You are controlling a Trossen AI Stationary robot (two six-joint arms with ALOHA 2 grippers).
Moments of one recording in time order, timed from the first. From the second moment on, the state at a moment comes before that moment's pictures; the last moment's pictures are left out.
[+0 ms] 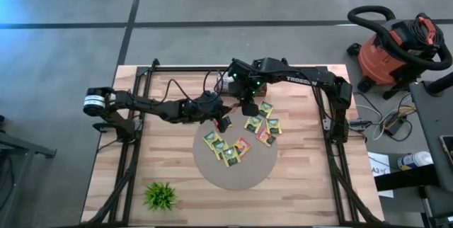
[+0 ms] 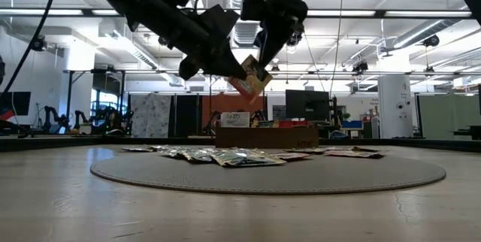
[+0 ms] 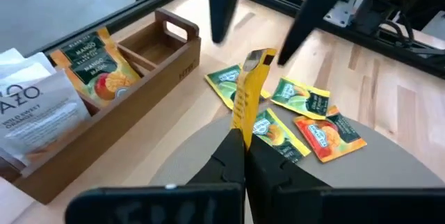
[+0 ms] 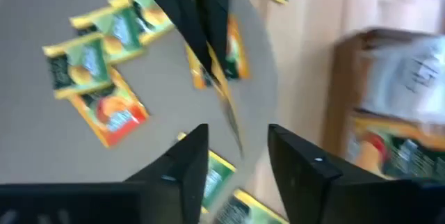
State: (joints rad) left arm 0.09 1.55 0.86 0.24 -0.29 -0.34; right arm -0.30 1.92 1.82 -1.11 -0.18 -0.37
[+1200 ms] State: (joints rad) left arm 0.10 1.57 0.86 0.23 -0.35 -0.34; right arm -0.35 1.93 1.78 -1.17 -0.15 -0.43
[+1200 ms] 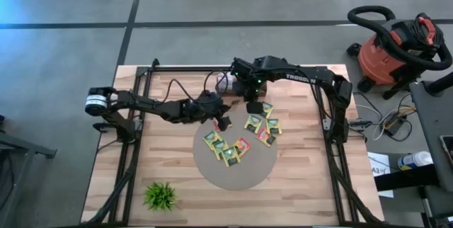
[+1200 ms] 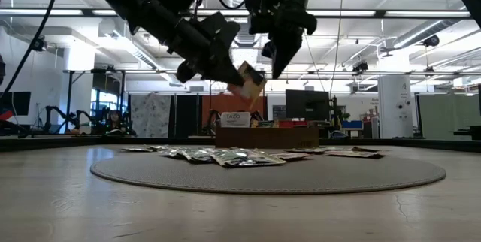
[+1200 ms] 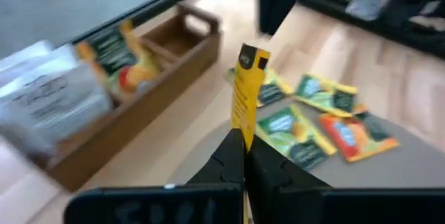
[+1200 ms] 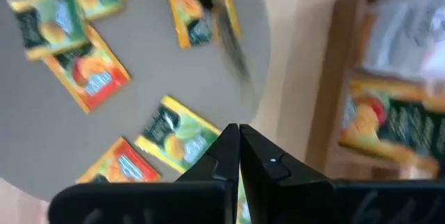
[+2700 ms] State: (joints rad) left arm 0.10 1.83 0.88 0.20 -0.18 -0.54; right arm -0.38 1.92 1.33 -0.57 -0.29 -0.07
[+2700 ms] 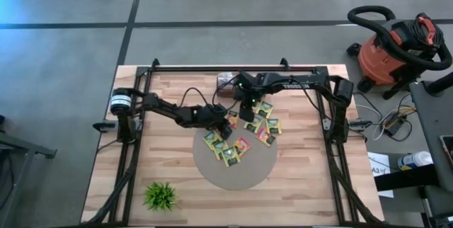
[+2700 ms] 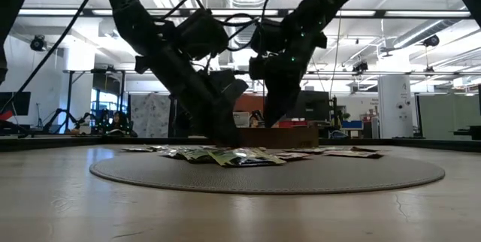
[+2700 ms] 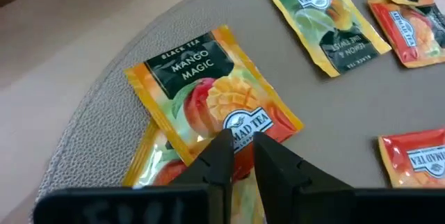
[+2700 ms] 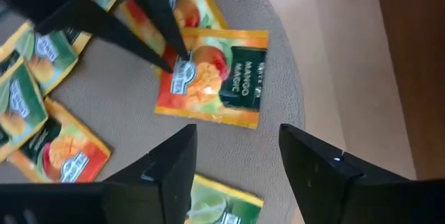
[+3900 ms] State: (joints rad) left arm 0.10 1.87 0.90 0.18 -0.20 -0.56; right arm -0.42 2.01 1.30 -0.47 -0.39 0.19
